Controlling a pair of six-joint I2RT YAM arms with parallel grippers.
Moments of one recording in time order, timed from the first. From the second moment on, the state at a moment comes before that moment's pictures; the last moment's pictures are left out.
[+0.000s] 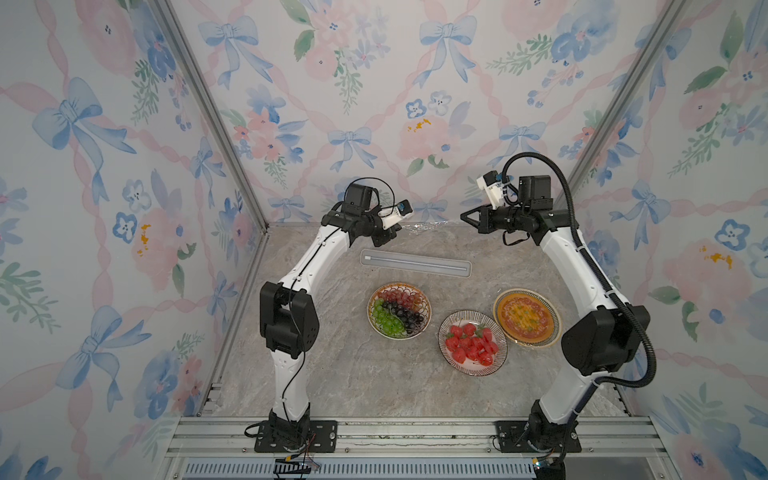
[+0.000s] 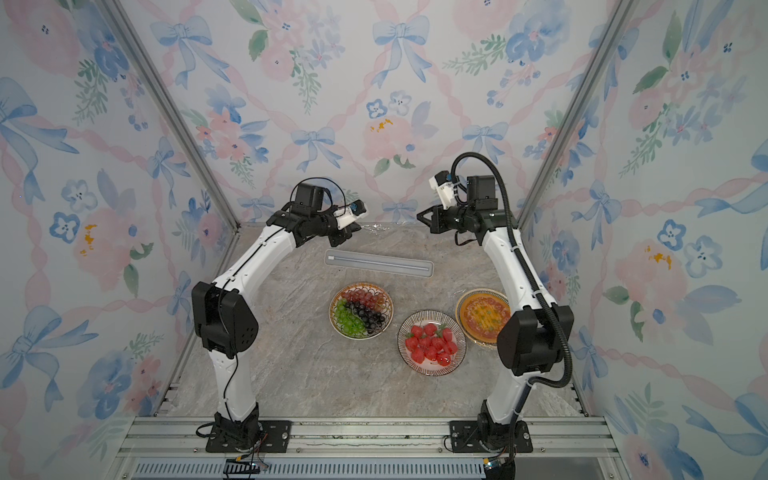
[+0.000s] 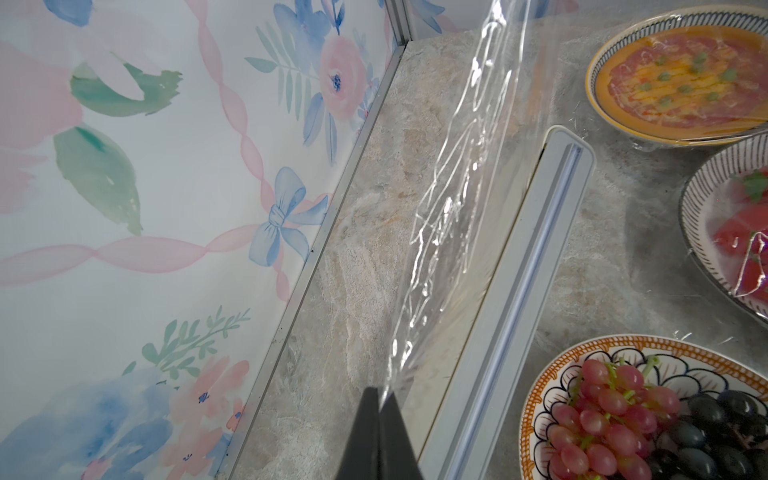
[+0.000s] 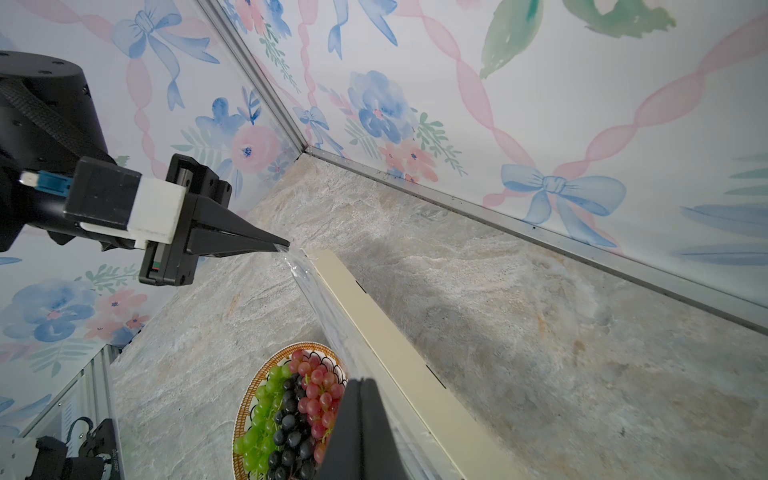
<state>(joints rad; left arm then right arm) -0.34 2.01 1.97 -0.62 0.47 0.81 0.13 1.81 1.87 -0.66 -0.70 -0.03</state>
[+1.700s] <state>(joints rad) -0.34 2.01 2.10 -0.66 0.41 0.79 0.13 1.83 1.97 -0.64 -0.73 0.03</state>
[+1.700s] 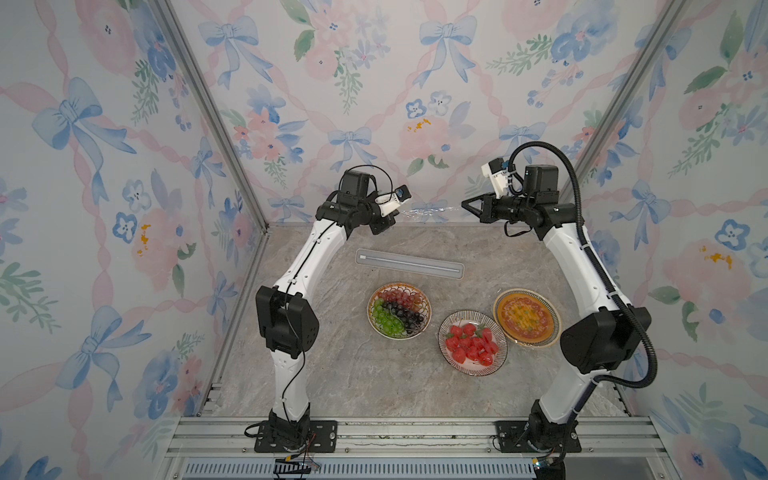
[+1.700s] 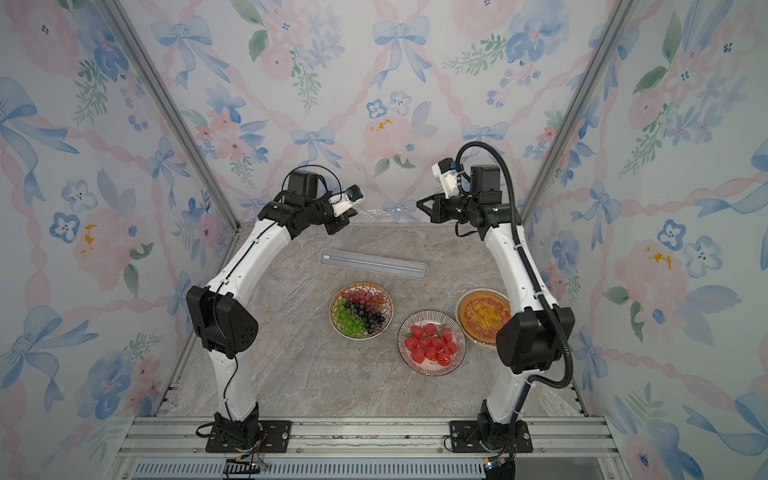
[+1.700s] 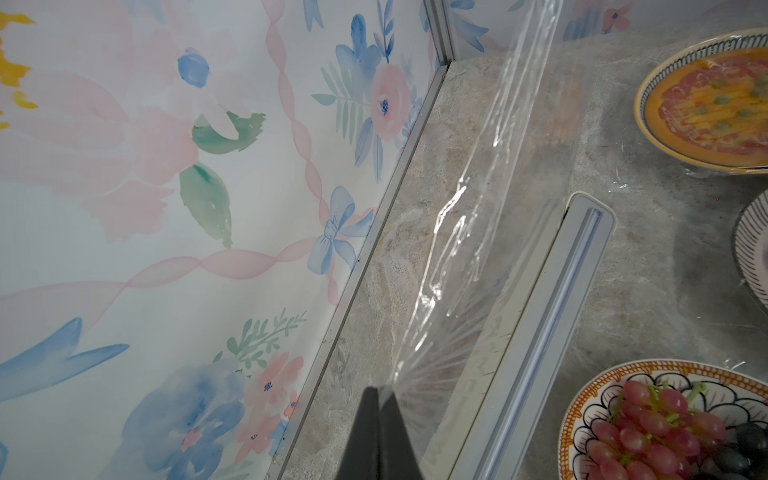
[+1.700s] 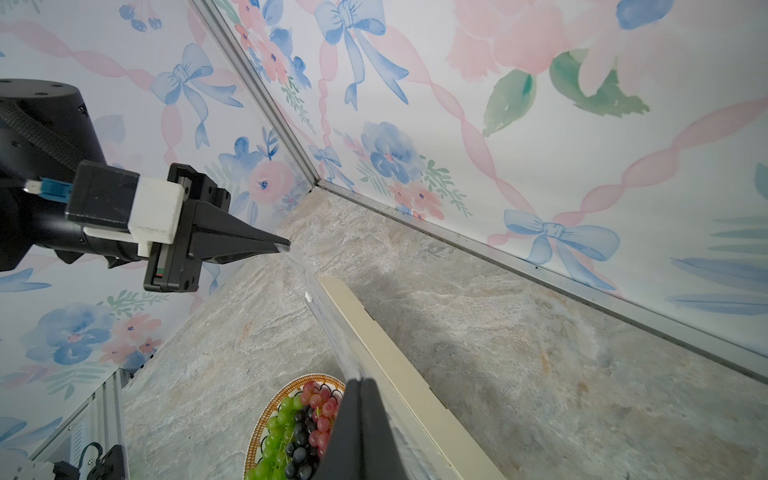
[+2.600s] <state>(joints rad) -0.34 2.01 2.11 -0.67 0.40 0.79 0.13 1.85 2.00 -0.62 -0.73 0.05</state>
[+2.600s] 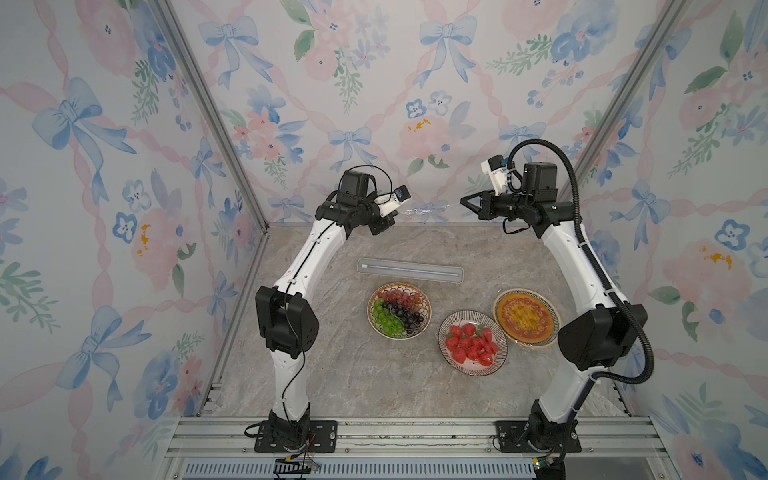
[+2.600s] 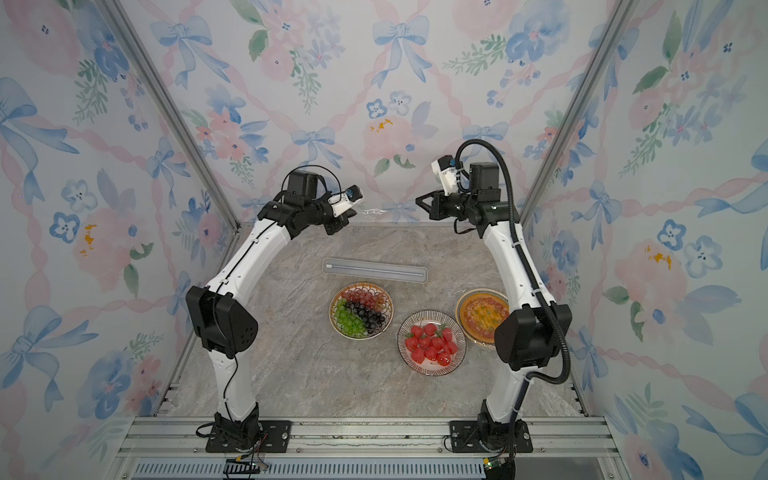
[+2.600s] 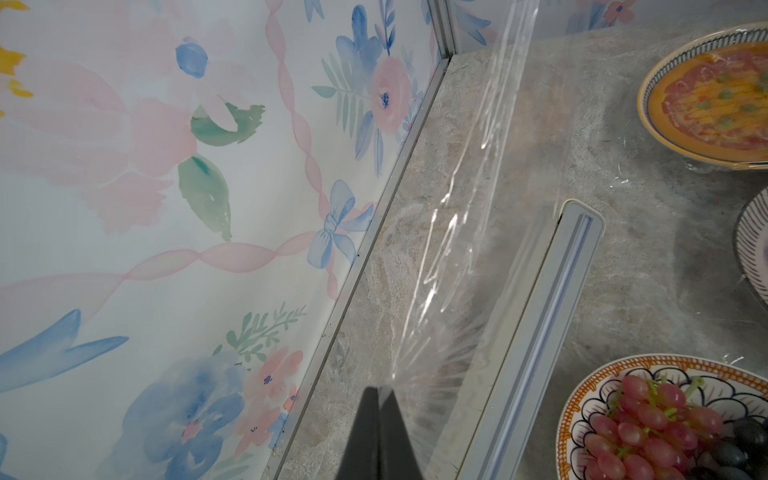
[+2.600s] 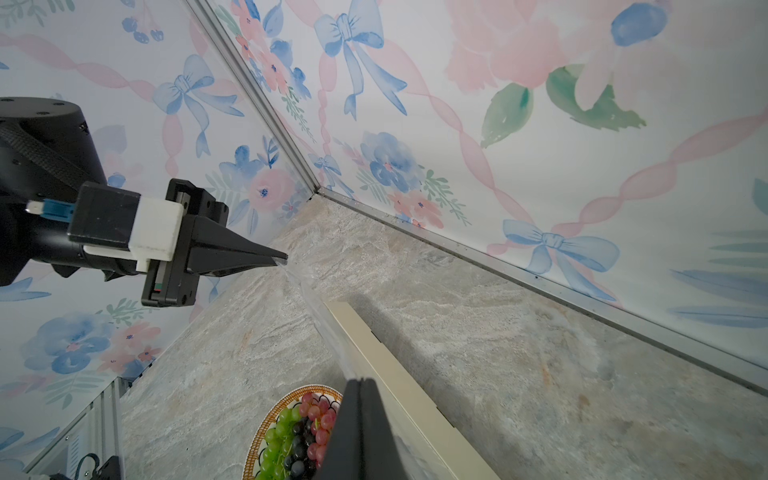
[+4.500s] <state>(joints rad) -0.33 1.93 2.17 -0.68 0.37 0.79 0.15 1.85 2.12 -0.57 -0.75 0.12</state>
